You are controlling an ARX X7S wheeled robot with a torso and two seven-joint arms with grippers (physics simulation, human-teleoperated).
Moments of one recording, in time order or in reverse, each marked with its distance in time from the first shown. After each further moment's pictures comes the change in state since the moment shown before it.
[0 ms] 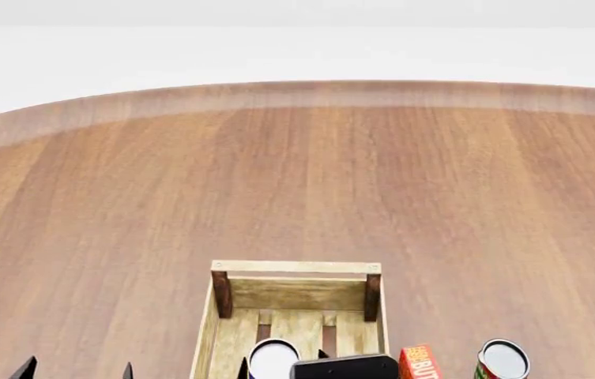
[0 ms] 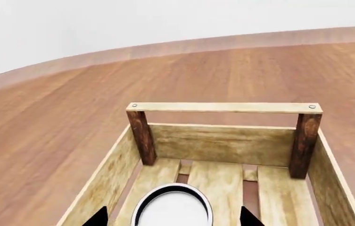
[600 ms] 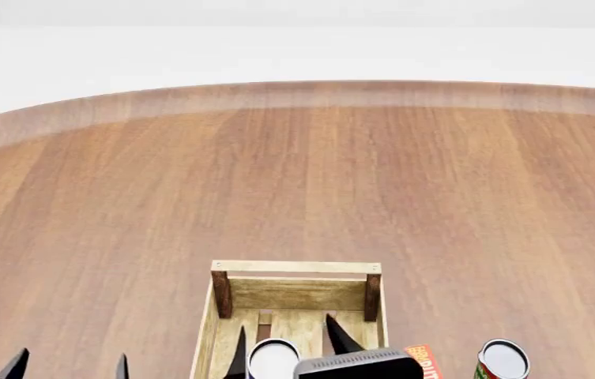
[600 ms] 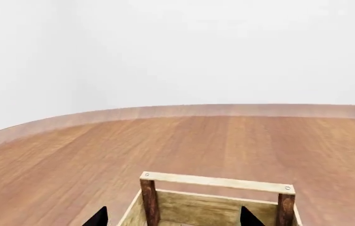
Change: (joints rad) left arm 0.015 -0.011 -0.002 0.035 0.005 0.049 -0.007; right arm -0.084 0.115 -0.019 -0.345 -0.074 -0.028 0.110
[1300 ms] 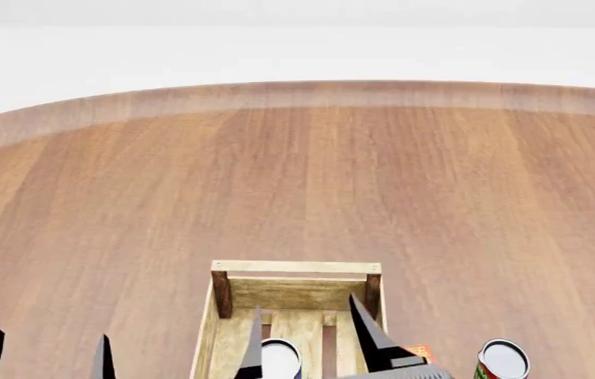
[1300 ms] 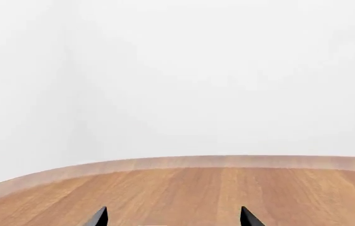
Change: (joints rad) left arm 0.059 -0.023 -0.011 0.117 -0.002 0.164 0.014; right arm -0.071 0.054 0.025 -0.114 -0.077 -0.173 0.032
